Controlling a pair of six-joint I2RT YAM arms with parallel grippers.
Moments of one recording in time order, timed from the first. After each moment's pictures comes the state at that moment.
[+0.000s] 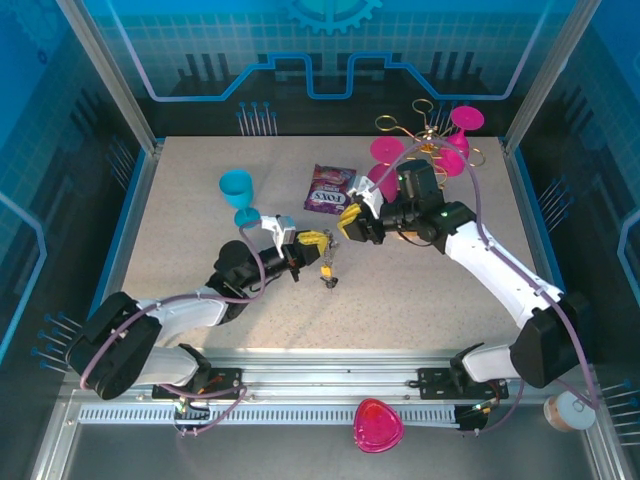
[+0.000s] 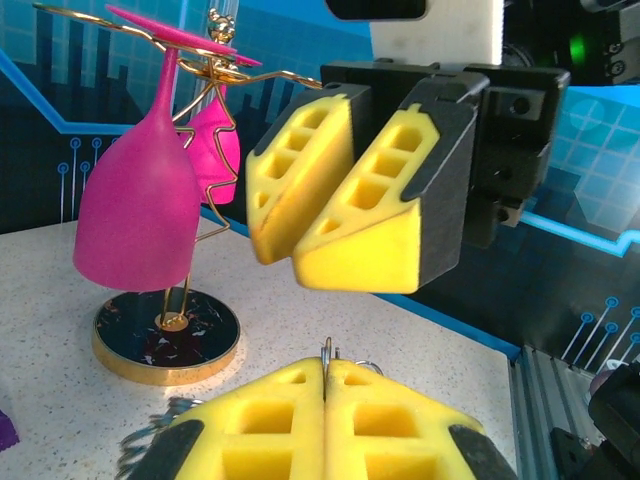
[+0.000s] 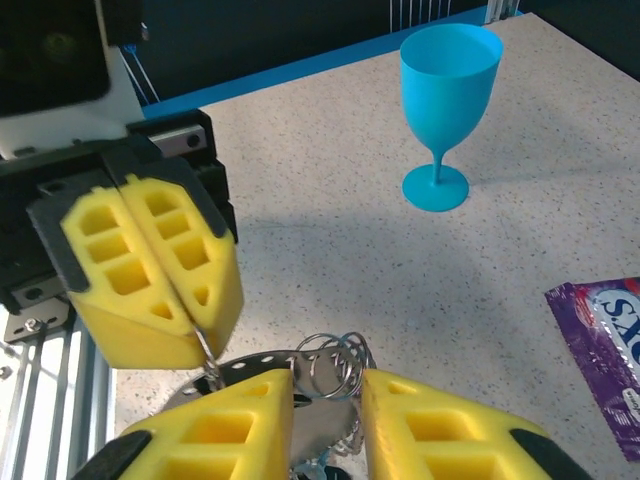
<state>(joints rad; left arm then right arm) -0.58 1.31 0.42 1.04 0.49 -0.33 0.46 1.37 1.17 -0.46 -0.72 -0.36</state>
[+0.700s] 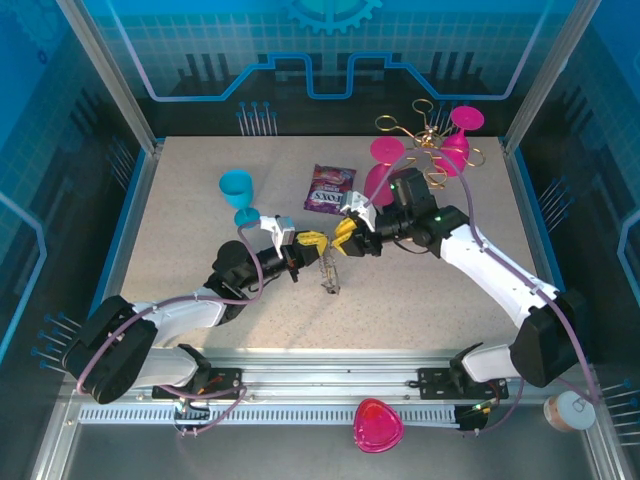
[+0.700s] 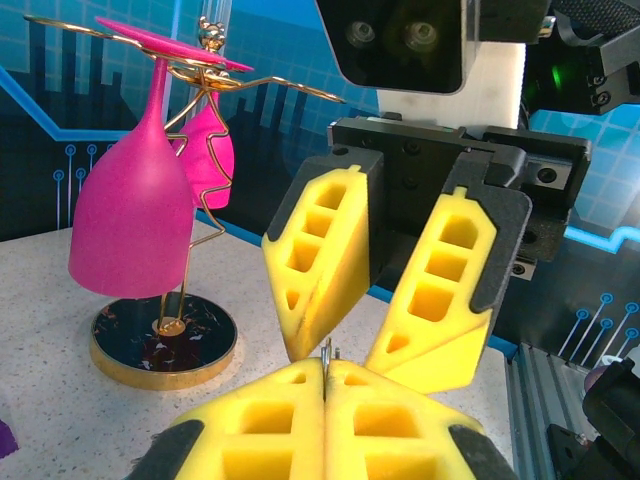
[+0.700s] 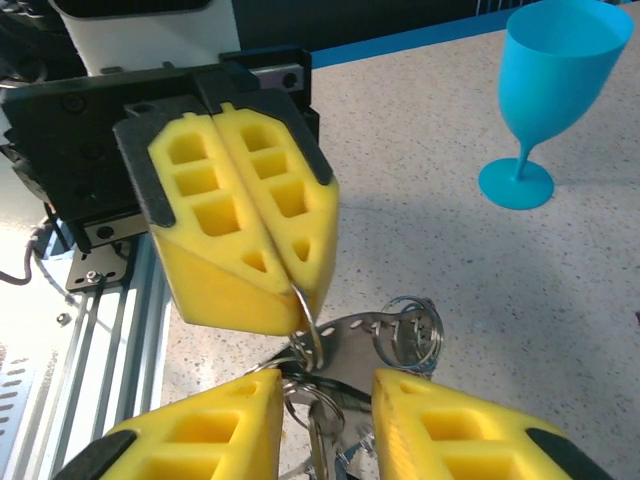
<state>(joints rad) -0.58 1.29 0.42 1.02 0.50 -0.33 0.50 1.38 1.14 -0.50 -0.82 -0.45</state>
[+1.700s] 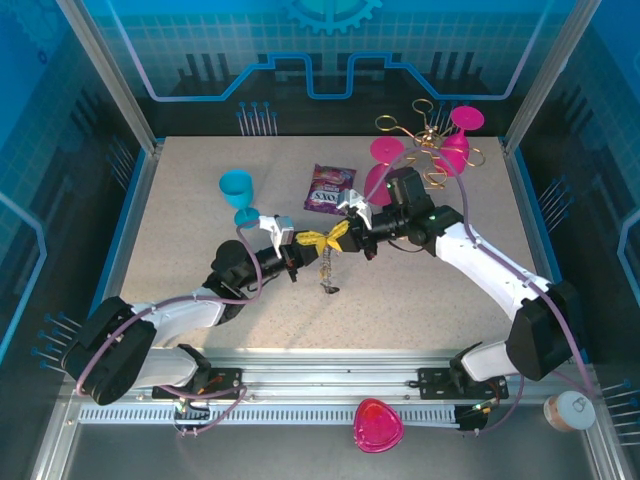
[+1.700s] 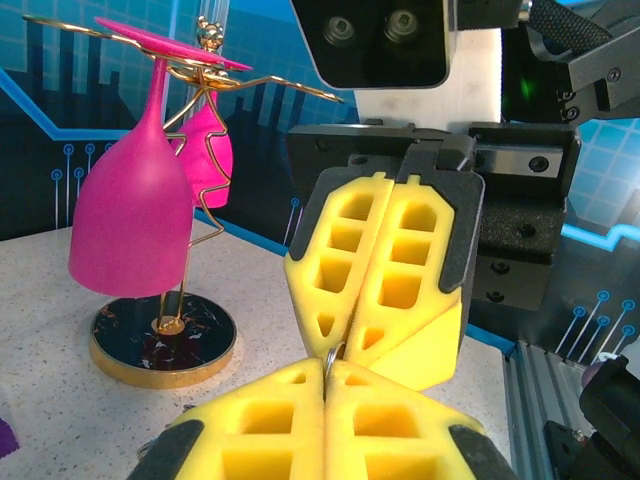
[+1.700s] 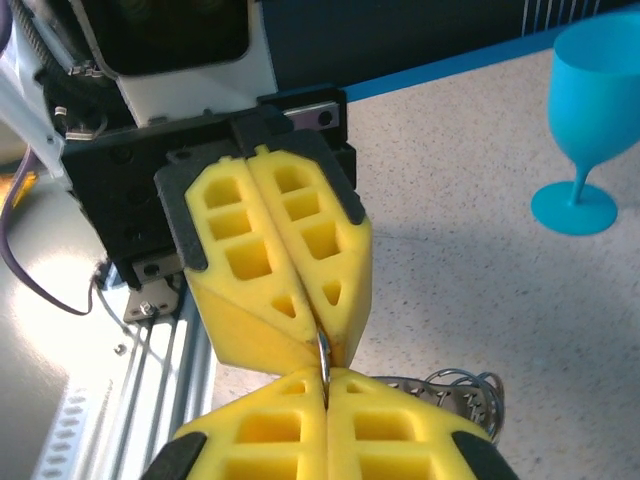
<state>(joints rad) -0.57 1.28 0.42 1.01 0.52 -0.33 0.50 1.41 1.13 -0.42 -0.93 -0.36</state>
